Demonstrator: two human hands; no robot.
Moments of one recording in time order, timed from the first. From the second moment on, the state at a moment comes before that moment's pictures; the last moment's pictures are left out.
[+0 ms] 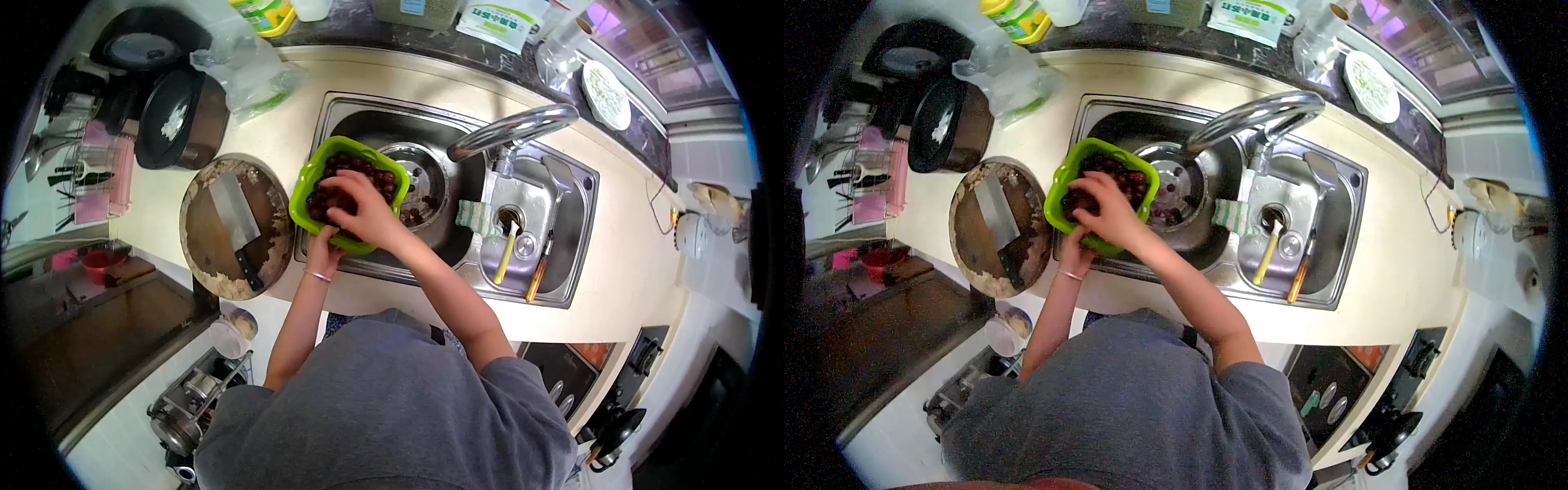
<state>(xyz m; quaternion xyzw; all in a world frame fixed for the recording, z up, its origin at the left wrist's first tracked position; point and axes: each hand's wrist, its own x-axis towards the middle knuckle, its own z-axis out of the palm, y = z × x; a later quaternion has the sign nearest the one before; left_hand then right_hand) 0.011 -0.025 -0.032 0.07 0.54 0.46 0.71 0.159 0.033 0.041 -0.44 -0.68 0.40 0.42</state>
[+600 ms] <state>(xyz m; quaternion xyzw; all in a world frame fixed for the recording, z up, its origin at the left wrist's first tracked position) -0.025 -0.005 0.009 0.03 0.54 0.48 0.69 0.253 0.077 -0.254 -0.75 -0.56 0.29 0.20</state>
